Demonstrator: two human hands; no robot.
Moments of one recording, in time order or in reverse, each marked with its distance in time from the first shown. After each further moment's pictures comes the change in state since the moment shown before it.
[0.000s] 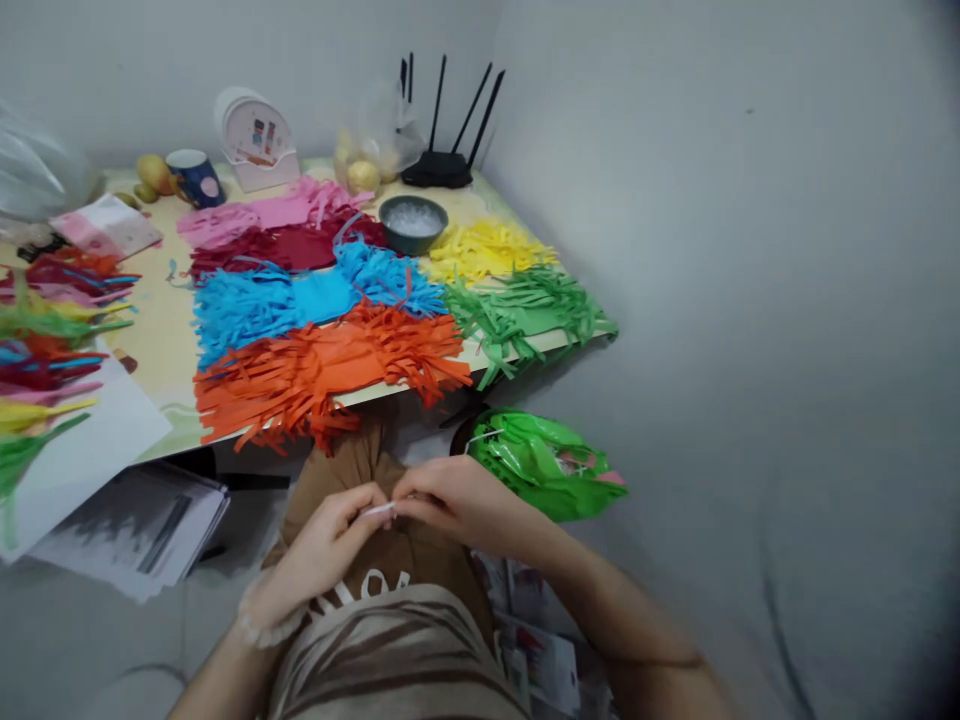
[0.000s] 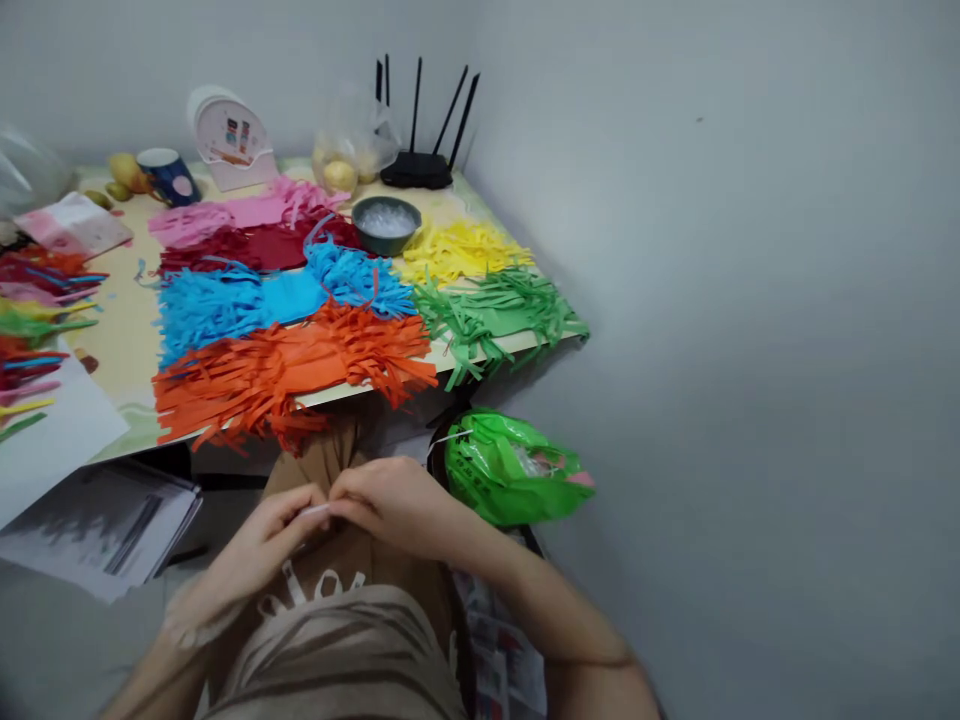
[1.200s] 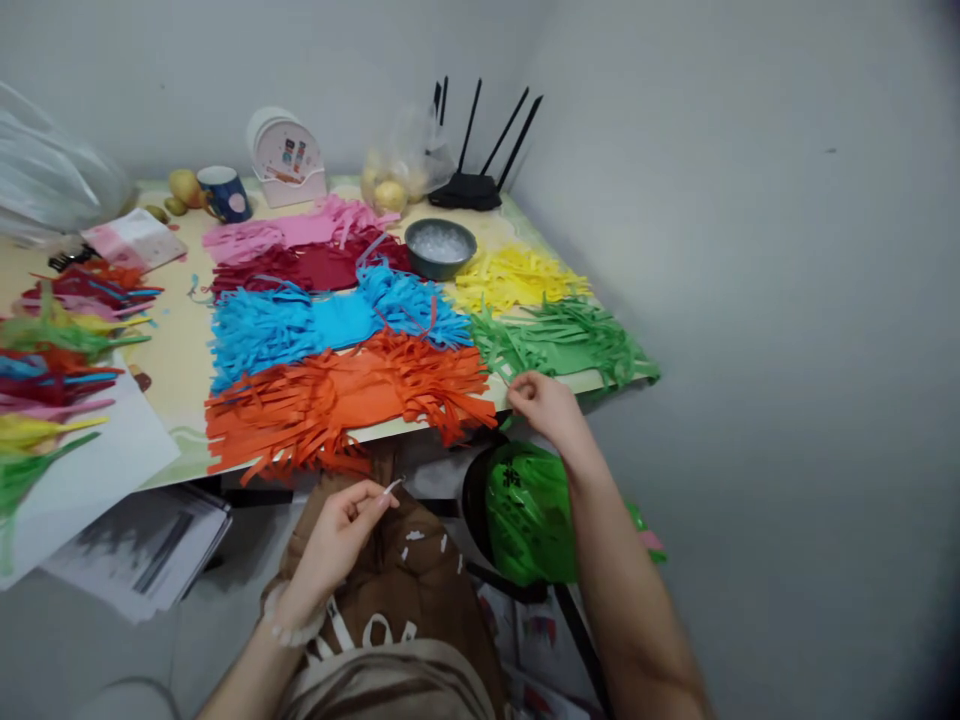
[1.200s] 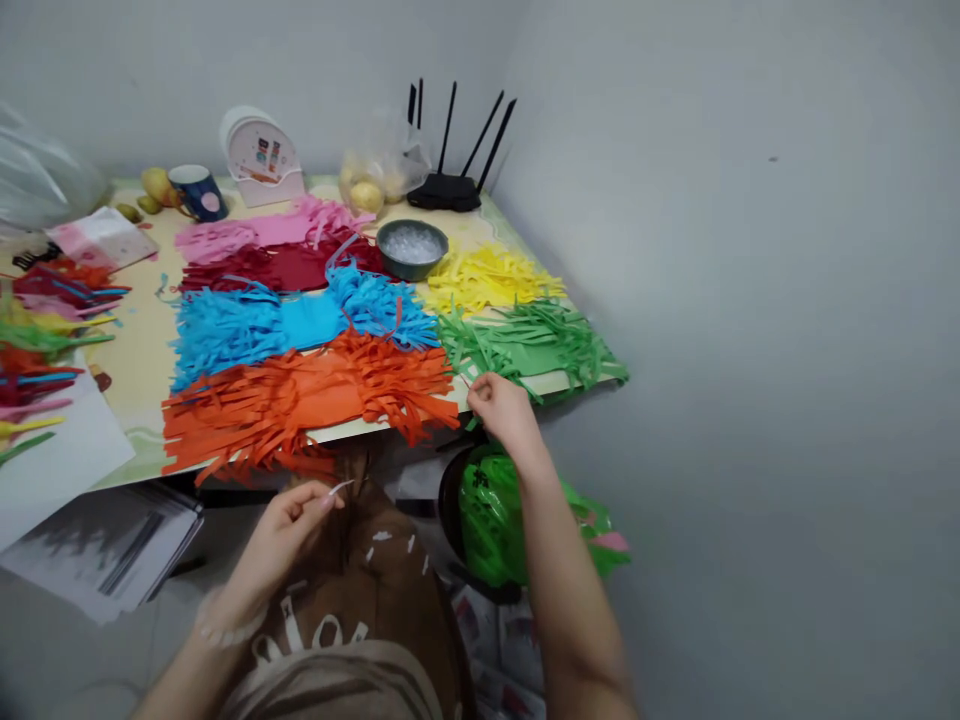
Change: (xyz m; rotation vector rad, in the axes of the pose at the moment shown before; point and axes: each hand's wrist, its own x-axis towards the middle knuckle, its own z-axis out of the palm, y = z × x) left_hand 0.053 -0.035 0.004 -0.496 0.263 -0.170; right_hand 0.043 0.145 -0.107 -0.272 0.569 0.702
